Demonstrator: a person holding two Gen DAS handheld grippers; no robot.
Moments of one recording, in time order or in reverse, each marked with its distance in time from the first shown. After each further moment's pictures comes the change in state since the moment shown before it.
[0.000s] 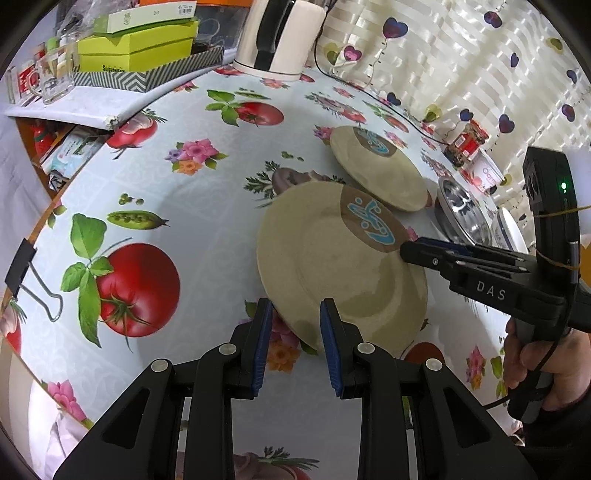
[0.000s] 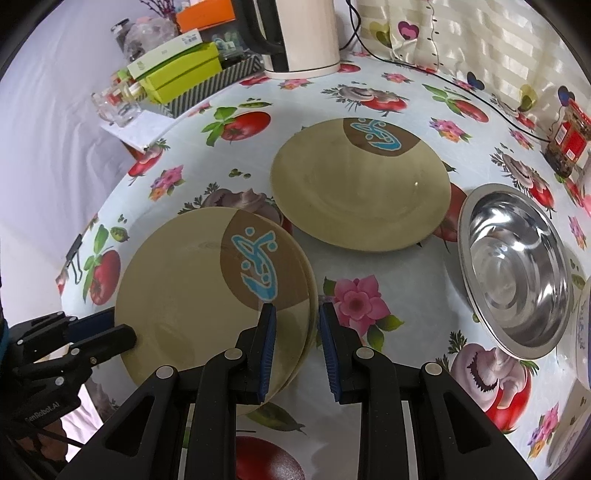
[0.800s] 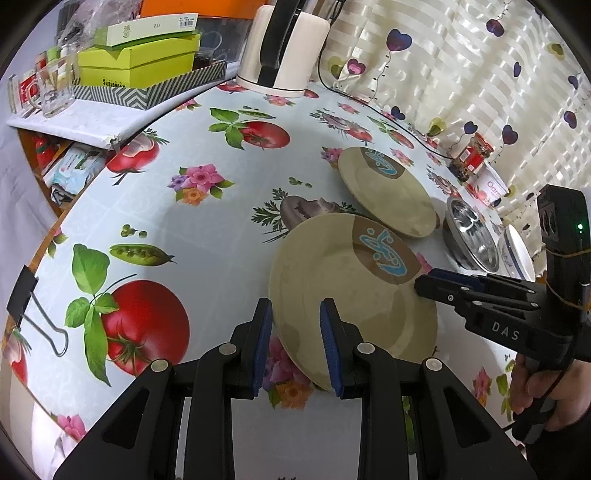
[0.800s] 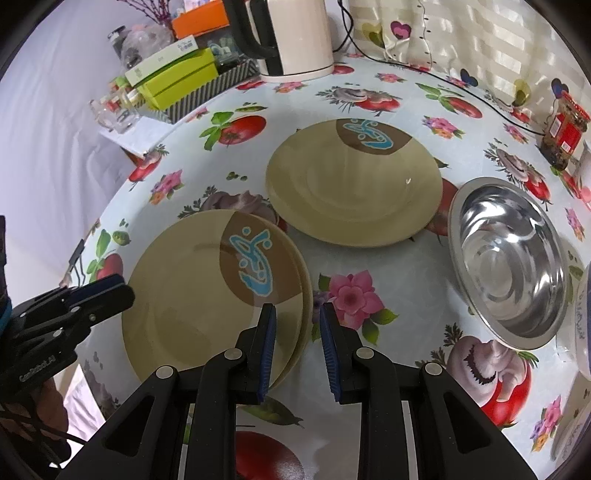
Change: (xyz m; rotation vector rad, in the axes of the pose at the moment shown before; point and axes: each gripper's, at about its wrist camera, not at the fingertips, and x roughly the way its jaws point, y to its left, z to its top) left arm 0.008 0.005 0.018 0.012 -0.043 0.016; right arm -0.004 -0.002 -0.004 0.020 -0.009 0.005
